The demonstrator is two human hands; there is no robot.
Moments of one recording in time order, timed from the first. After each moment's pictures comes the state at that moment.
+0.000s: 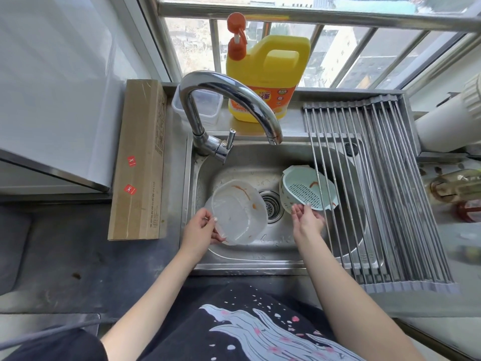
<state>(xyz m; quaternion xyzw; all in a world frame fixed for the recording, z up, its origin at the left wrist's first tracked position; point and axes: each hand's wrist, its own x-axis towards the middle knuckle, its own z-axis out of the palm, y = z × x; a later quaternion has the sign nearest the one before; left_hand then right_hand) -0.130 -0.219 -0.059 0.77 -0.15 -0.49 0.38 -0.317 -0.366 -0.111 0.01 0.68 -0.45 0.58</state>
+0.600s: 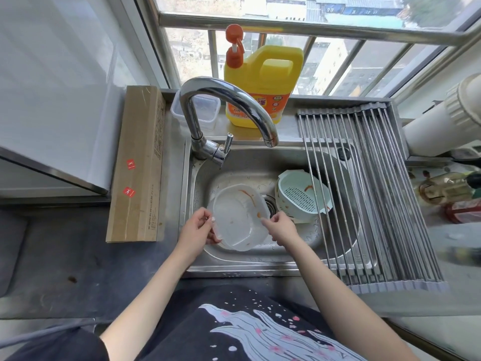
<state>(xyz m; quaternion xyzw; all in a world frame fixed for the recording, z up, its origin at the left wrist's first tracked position) -0.125 -0.217 -0.052 0.73 -0.19 -0.51 0.41 -0.303 -0.339 -0.094 -0.52 0.67 0.06 0.53</state>
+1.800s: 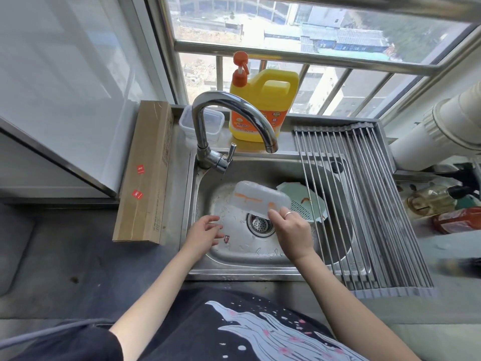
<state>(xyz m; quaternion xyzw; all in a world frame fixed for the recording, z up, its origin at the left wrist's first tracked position) -0.128 -0.223 -0.066 0.74 -0.15 -0.53 0.39 -0.324 -0.330 -0.054 -0.91 0.36 -0.20 -0.03</state>
